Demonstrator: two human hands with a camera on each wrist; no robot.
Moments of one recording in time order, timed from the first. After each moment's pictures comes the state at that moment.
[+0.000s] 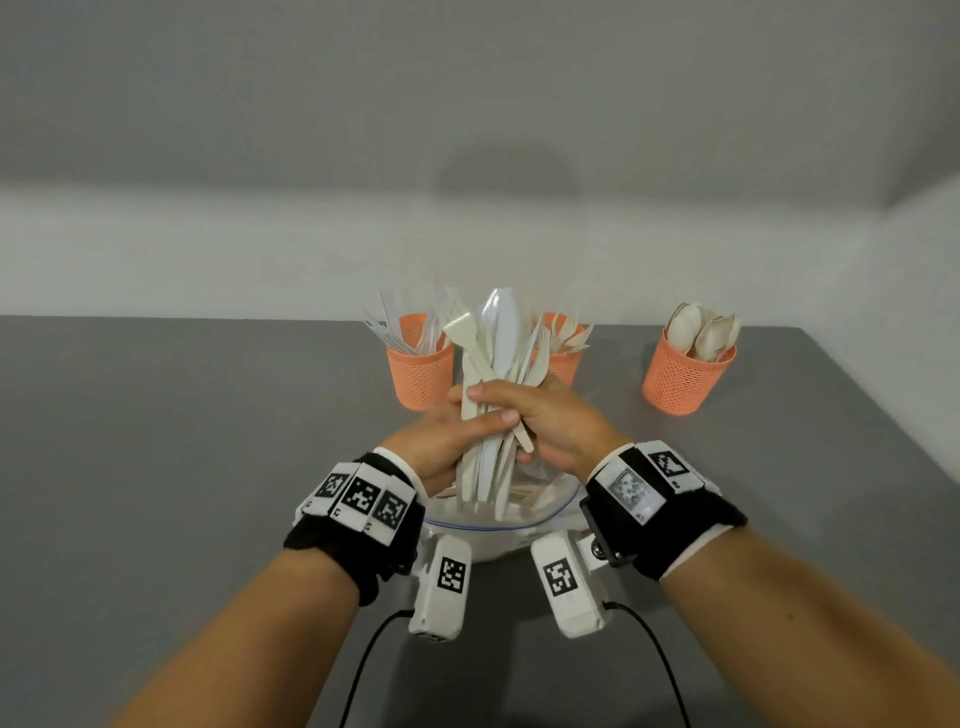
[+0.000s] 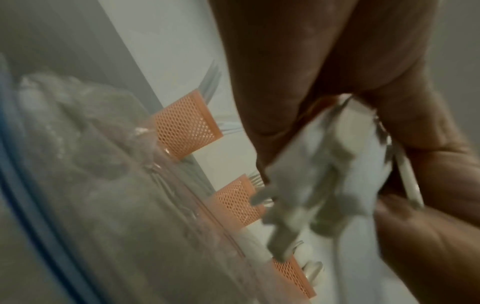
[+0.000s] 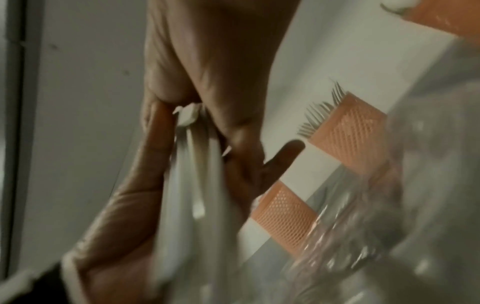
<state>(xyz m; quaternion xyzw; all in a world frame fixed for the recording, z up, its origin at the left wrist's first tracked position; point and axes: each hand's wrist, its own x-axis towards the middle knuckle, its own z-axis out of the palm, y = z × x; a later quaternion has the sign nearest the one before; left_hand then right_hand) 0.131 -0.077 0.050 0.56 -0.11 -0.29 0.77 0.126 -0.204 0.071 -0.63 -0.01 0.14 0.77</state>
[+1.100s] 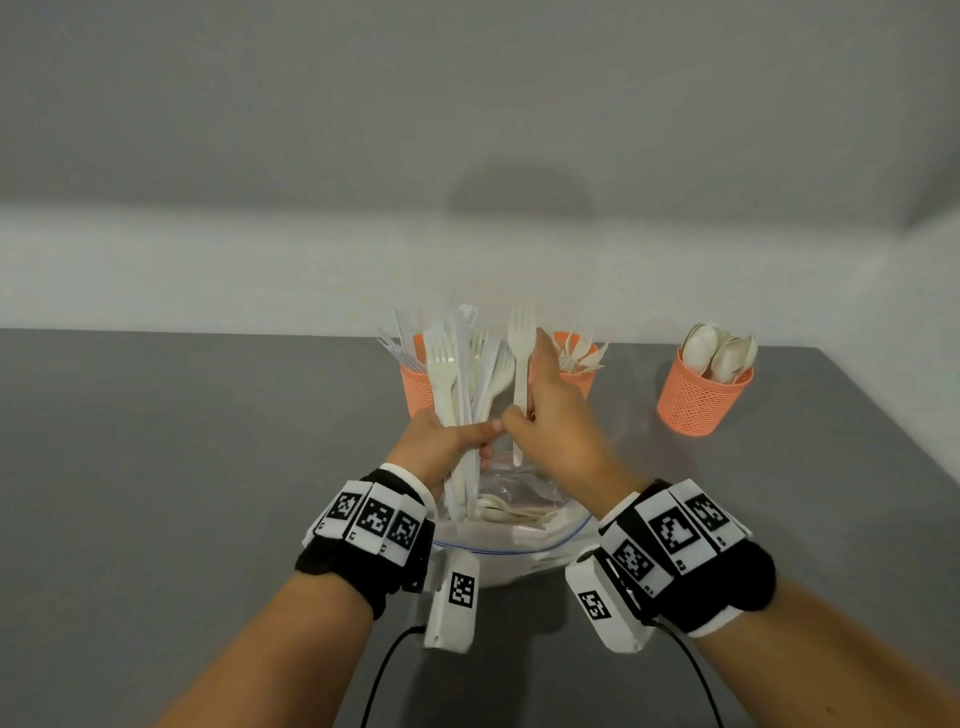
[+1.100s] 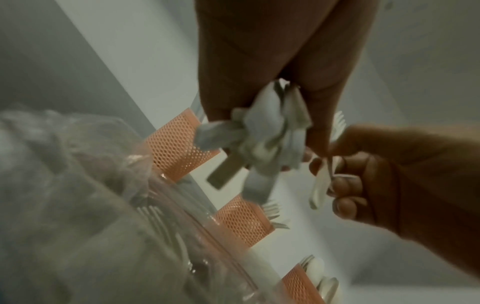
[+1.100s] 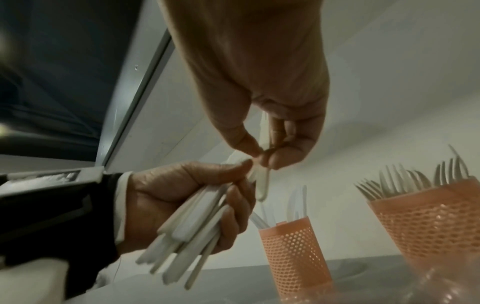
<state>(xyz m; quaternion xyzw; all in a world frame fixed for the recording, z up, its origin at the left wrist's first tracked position) 0.148 -0.063 0.040 0.61 0.01 -0.15 0.78 0.126 -0.195 0.079 -0.91 -0.04 -0.07 0.41</state>
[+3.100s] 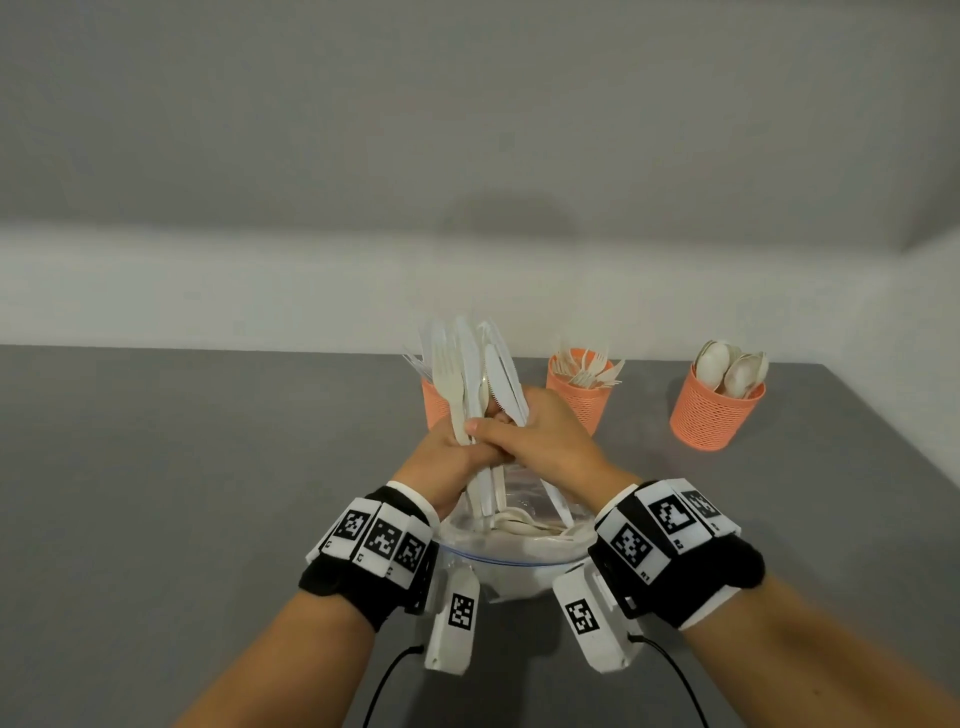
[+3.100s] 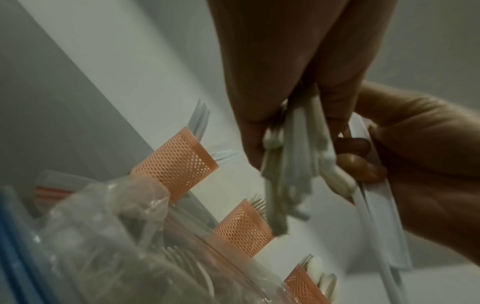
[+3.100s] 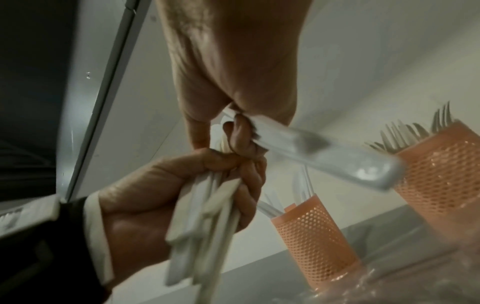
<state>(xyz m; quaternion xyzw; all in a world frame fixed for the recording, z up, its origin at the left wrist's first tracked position) 0.135 -0.043 0.048 0.60 -0.13 -0.14 0.77 0.126 -0.162 0.084 -0.83 -0.09 -0.02 0.55</state>
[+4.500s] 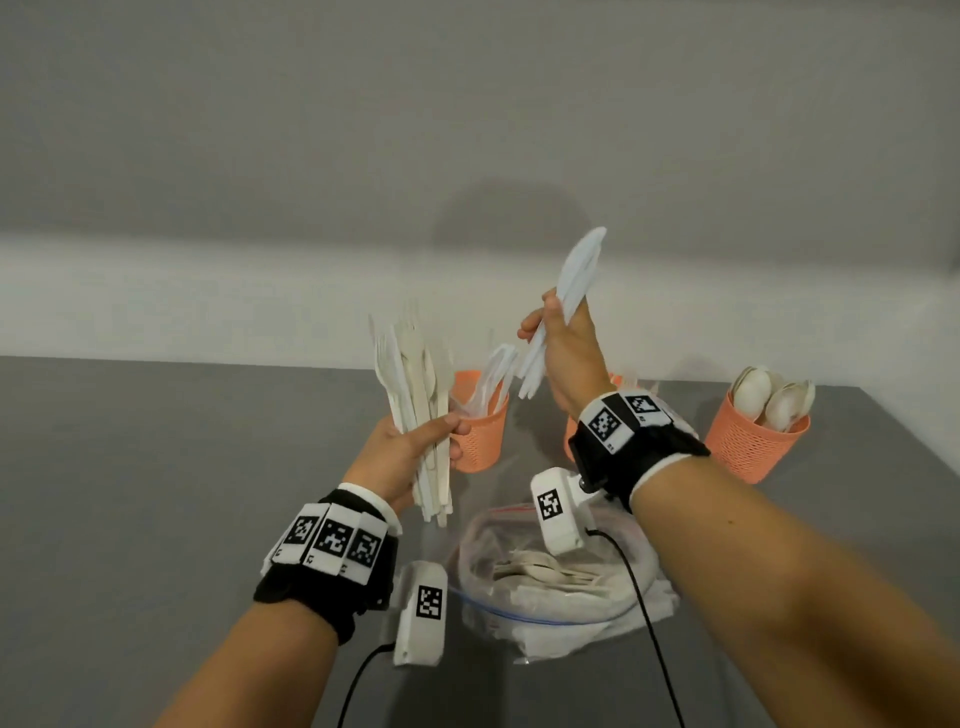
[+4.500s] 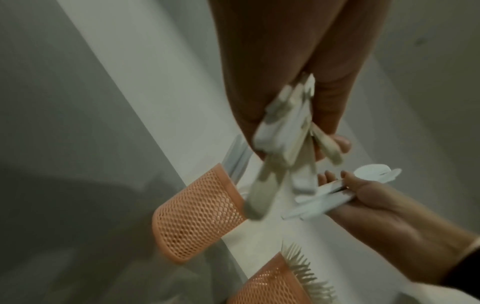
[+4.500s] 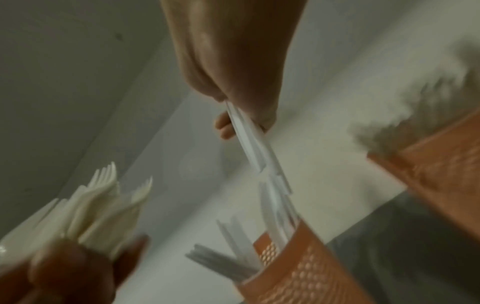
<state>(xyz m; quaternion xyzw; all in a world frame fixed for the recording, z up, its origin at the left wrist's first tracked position) 0.186 0.008 0.054 0.58 -0.02 -0.08 0.81 0.252 -0.162 0.101 -0.67 -0.01 -0.19 0.71</state>
